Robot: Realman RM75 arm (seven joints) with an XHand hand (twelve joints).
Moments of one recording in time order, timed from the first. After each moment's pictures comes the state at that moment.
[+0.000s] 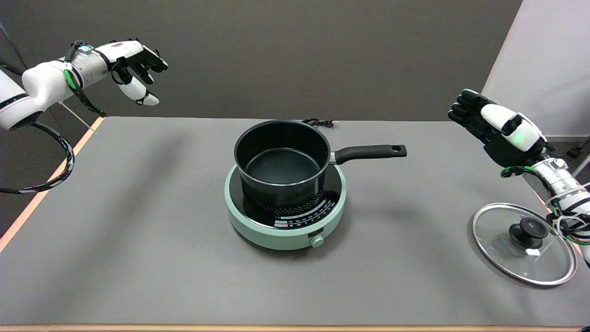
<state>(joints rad) -0.17 -0.94 -0.99 1.05 2.75 -0.79 -0.40</state>
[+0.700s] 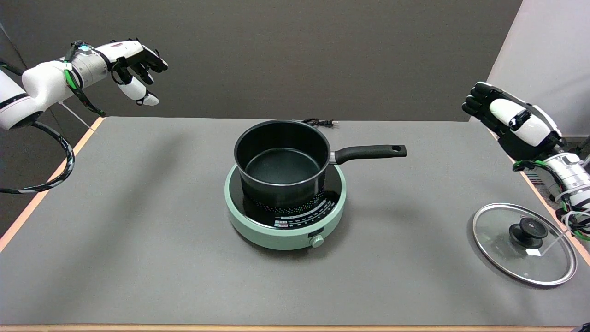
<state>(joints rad) -0.17 -0.94 -0.94 1.06 2.75 -0.76 -0.50</state>
